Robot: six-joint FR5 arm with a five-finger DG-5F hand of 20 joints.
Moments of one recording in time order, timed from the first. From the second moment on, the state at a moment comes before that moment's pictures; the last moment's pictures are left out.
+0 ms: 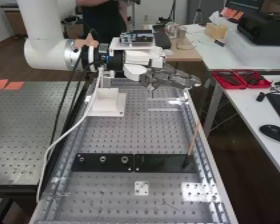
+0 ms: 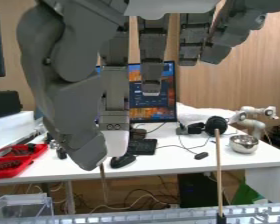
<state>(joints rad) 1.57 -1.88 -1.69 -2.77 -1.53 -0.75</state>
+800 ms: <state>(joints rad) 1.57 -1.88 -1.69 -2.77 -1.52 -0.74</state>
